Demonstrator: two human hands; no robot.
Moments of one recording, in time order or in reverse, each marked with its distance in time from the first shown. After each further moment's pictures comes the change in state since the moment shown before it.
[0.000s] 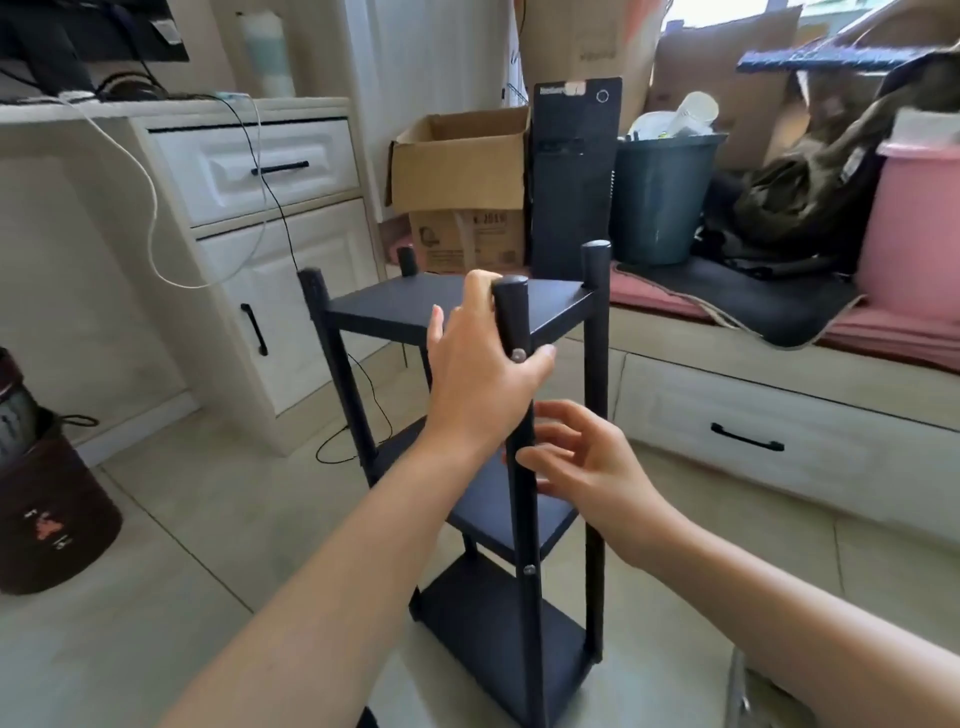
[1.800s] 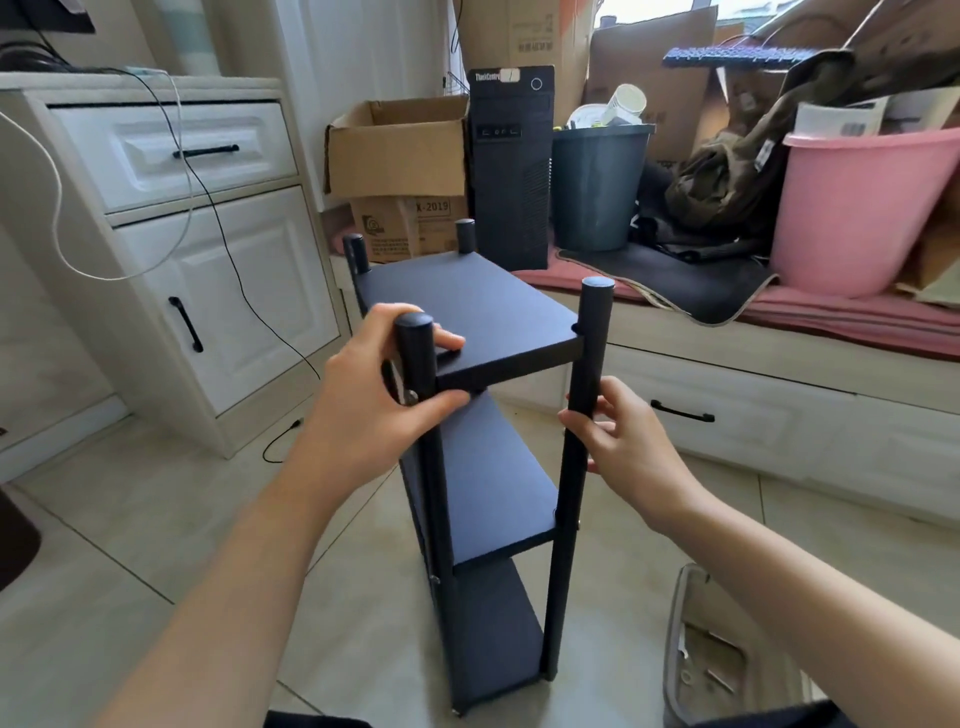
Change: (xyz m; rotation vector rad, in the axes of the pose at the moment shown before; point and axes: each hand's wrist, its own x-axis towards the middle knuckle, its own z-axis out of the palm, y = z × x) left_hand -0.038 -0.029 -0.032 -0.119 -0.151 0.227; right_hand -0.031 0.003 -0.061 -0.385 0.366 0.104
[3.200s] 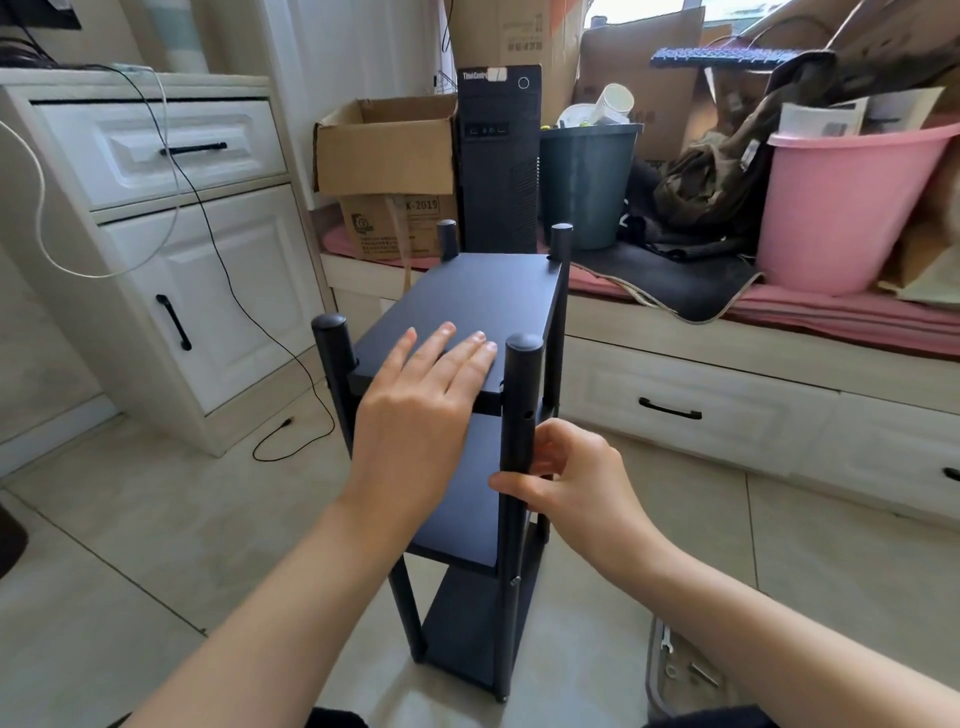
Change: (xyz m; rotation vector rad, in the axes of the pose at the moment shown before) left_hand -0.011 -0.004 0.060 0.900 0.175 0.428; right_hand -0.041 -0.002 0.022 0.001 -0.057 -0.046
